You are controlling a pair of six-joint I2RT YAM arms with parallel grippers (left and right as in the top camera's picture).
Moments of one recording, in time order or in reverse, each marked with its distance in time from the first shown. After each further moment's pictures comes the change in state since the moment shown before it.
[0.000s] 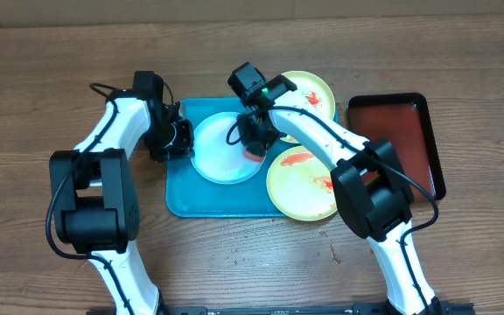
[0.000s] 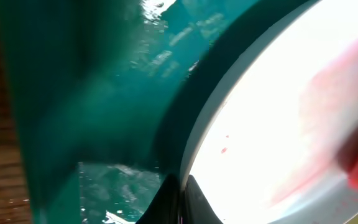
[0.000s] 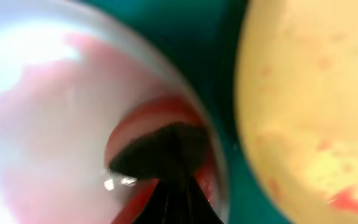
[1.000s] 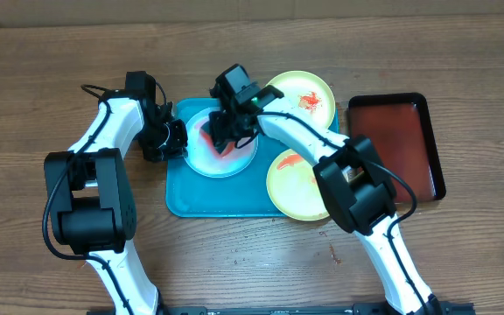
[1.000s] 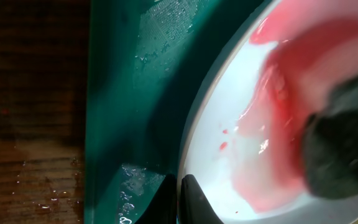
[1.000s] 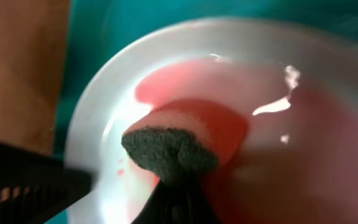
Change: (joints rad) left arm 0.022 0.000 0.000 -0.003 -0.024 0.000; right arm 0.033 0.109 0.020 0.346 -0.417 0.006
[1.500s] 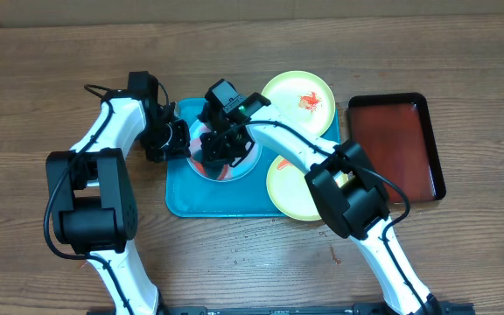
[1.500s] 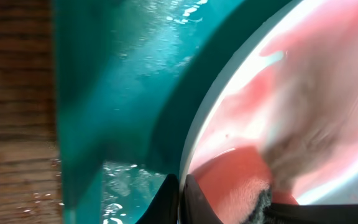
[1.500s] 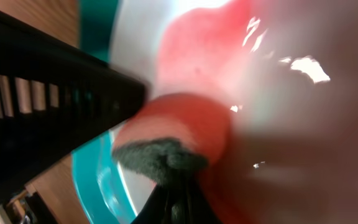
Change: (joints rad) left arm -0.010 0.000 0.000 0.000 0.016 0.000; right arm 0.043 0.008 0.018 -0.216 -0.124 -0.048
